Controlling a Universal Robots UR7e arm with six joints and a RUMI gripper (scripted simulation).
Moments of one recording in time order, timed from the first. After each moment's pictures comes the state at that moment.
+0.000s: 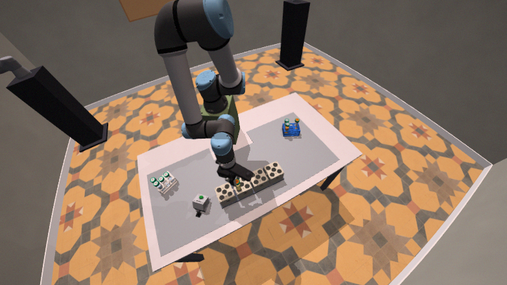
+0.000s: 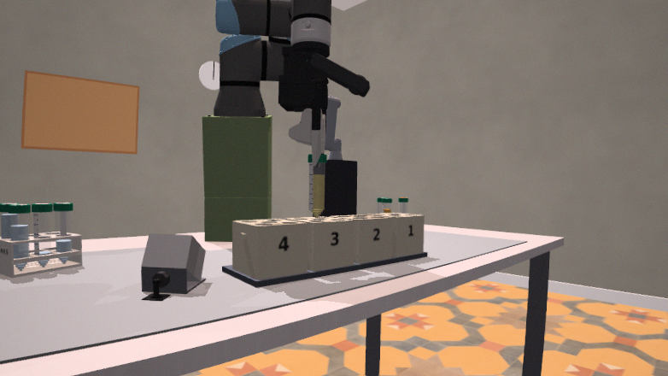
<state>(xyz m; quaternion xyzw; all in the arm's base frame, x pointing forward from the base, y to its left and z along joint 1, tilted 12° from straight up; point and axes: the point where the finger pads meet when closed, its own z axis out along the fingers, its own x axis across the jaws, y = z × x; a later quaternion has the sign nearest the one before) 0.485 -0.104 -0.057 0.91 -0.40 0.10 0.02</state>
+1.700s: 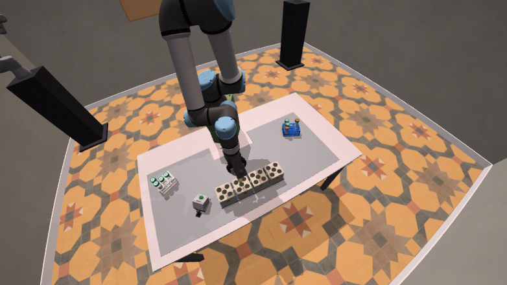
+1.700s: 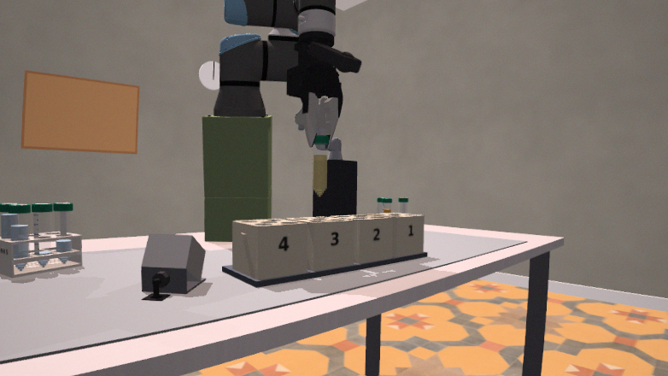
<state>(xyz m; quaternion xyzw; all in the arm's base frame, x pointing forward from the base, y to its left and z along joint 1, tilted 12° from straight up) 0.455 -0.073 -0.027 0.69 -0.71 0.10 -0.02</state>
